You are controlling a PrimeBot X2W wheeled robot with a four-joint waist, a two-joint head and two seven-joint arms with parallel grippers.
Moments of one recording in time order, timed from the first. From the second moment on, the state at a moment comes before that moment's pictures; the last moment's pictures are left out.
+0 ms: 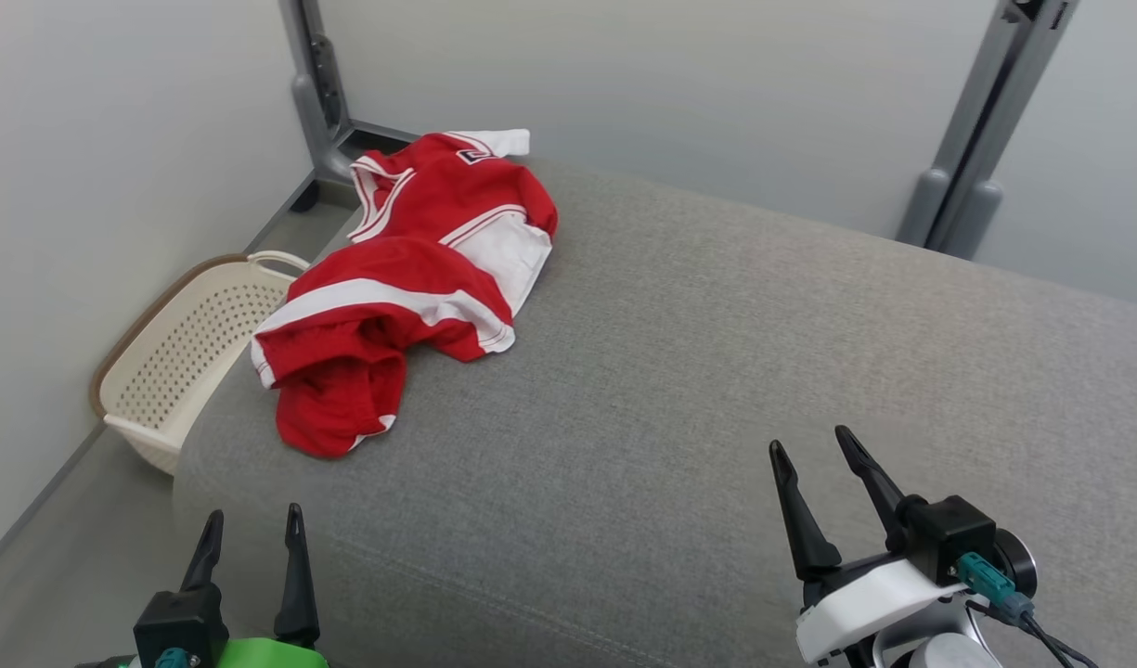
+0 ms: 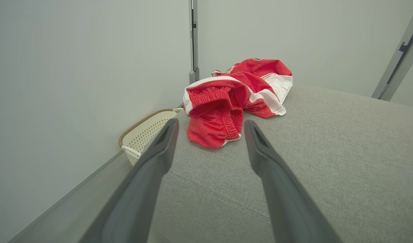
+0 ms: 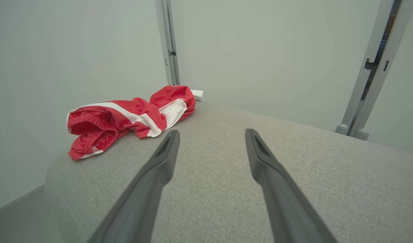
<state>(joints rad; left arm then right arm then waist) 0.10 0.19 -0.15 0.12 -0.24 0.11 -0.17 -0.02 -0.05 0.17 0.19 0.15 0.13 -0.26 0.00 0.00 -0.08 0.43</state>
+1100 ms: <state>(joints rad) -0.52 0.51 -0.13 0.40 -0.39 -0.11 0.27 -0.03 -0.05 0.14 0.19 0.09 0.13 -0.26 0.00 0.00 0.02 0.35</state>
